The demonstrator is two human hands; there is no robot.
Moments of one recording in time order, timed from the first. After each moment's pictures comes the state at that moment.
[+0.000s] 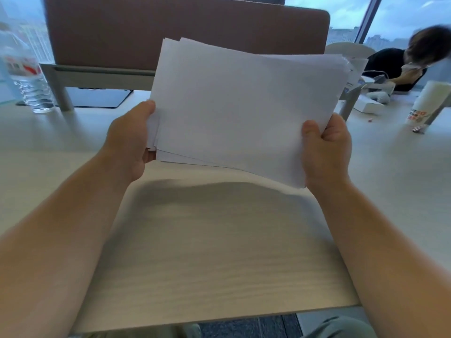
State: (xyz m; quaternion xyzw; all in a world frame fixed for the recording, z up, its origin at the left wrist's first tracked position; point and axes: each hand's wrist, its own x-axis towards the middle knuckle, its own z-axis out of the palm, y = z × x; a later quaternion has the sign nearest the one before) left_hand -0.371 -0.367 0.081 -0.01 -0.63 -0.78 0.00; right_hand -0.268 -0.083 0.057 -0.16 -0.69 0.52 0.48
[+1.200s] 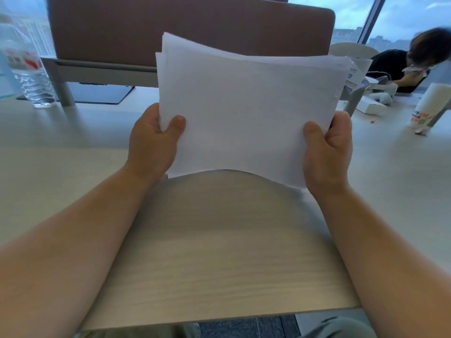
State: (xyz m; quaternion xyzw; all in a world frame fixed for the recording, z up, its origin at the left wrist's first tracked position) left_hand -0.376 -0.352 0.045 -0.18 -0.74 -0.62 0.17; right_hand -0.266 -0.091 0.051 -0.10 -0.69 0.51 0.50
